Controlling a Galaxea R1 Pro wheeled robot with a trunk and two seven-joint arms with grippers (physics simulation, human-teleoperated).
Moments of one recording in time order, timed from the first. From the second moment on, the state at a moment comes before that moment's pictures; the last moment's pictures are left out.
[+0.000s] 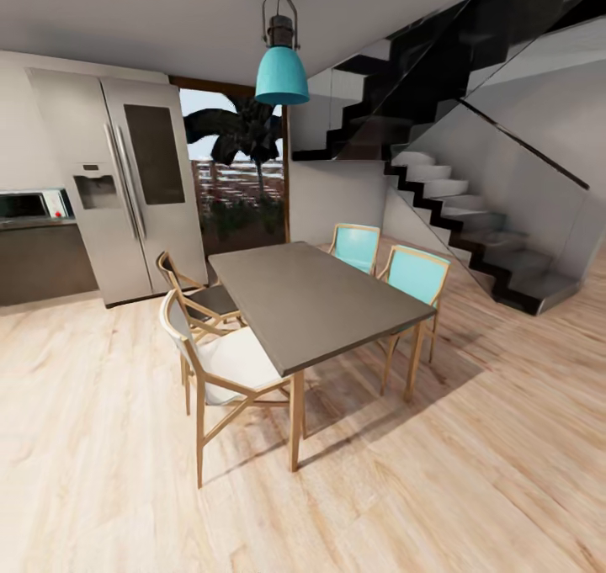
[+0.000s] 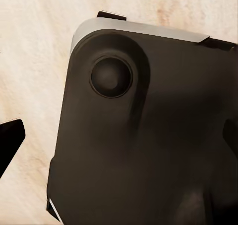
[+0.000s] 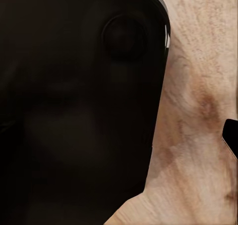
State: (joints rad) left arm 0.00 0.00 0.01 -0.05 0.21 -0.06 -0.01; right arm 0.00 -0.01 0.06 0.00 0.05 -0.05 -0.01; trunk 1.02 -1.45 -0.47
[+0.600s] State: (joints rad) left arm 0.00 0.00 0.01 -0.05 0.21 -0.06 -0.01; right arm 0.00 -0.01 0.06 0.00 0.05 -0.05 -0.01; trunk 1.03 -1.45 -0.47
